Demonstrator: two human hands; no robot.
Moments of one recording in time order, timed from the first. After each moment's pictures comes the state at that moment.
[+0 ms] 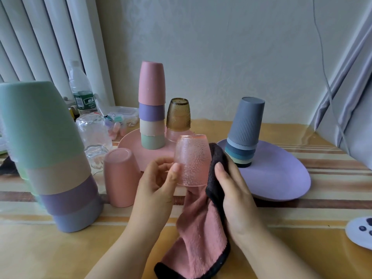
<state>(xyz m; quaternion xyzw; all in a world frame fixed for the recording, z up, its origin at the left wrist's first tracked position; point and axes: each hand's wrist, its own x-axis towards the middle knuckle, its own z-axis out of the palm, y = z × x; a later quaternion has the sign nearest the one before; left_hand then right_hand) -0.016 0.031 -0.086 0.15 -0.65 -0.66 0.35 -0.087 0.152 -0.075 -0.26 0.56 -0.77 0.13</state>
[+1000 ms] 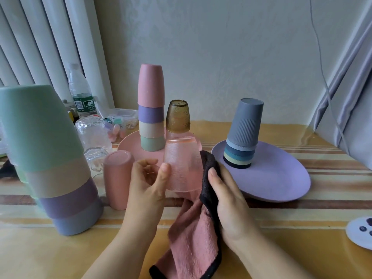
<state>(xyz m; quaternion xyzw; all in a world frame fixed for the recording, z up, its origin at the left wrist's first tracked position) -0.016 0.029 -0.080 0.17 -0.60 -0.69 0.37 -0.086 0.145 -0.090 -0.26 0.60 -0.74 0.16</state>
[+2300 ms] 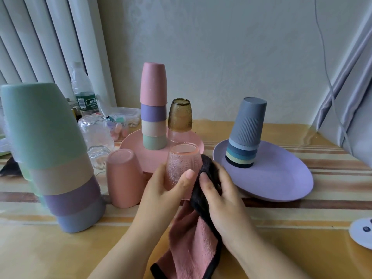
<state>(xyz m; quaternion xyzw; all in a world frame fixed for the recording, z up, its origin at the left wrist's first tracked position) -0.013 0.030 -0.086 0.13 -0.72 -0.62 0.29 -0.076 0.143 -0.084 -0.28 0.67 -0.68 0.10</state>
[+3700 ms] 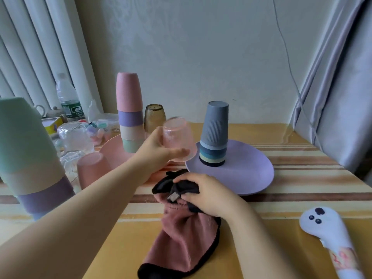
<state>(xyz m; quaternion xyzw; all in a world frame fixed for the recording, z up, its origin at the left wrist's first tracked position) -0.096 0.035 -0.030 0.14 -0.78 -0.57 0.21 -0.131 0.200 -0.063 -0.40 0.83 -0.34 0.18</state>
